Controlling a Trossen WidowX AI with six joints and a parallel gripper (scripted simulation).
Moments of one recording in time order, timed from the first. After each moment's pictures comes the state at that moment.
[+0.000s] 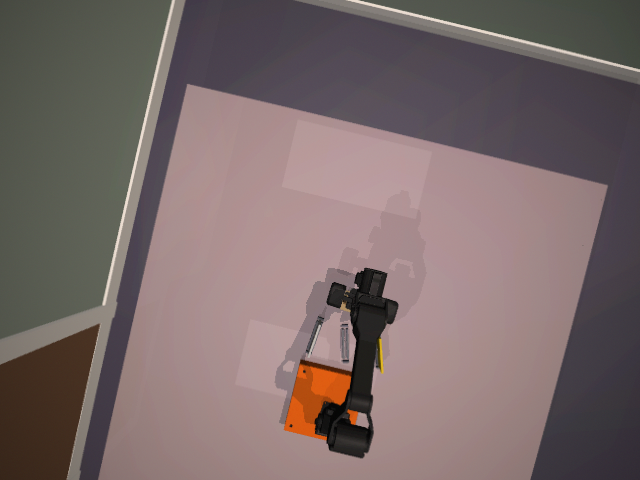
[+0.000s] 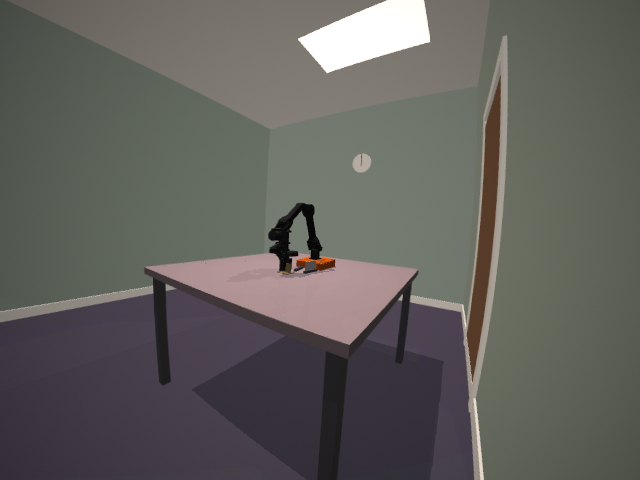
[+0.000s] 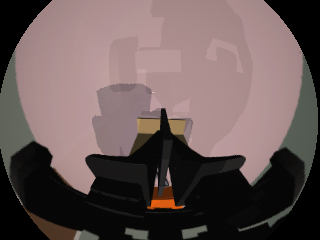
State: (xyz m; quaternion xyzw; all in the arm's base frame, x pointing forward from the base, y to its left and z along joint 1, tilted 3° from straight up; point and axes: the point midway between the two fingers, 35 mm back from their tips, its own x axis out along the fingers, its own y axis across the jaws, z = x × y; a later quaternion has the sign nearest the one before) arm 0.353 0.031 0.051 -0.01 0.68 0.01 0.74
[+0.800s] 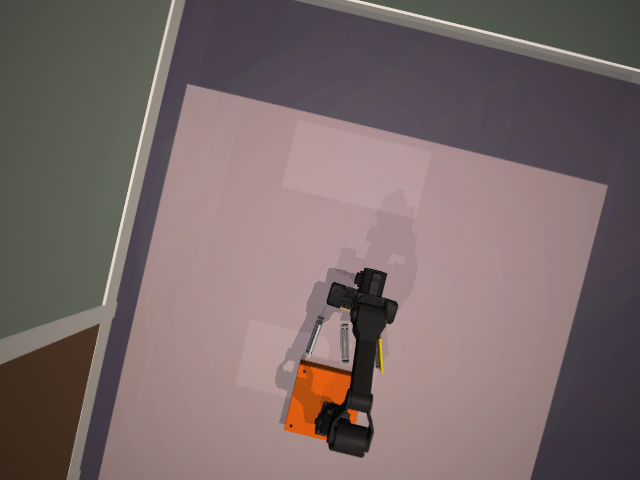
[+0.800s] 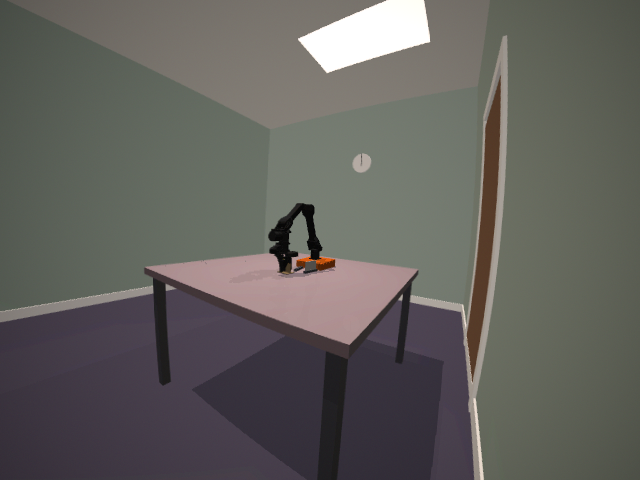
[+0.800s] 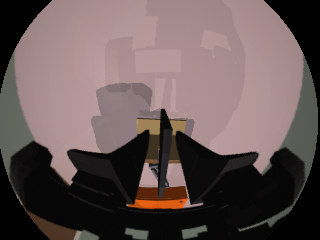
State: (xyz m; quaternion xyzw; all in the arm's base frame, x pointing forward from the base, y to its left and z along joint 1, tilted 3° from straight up) arm 0.353 0.031 0.048 -0.01 0.68 0.01 0.74
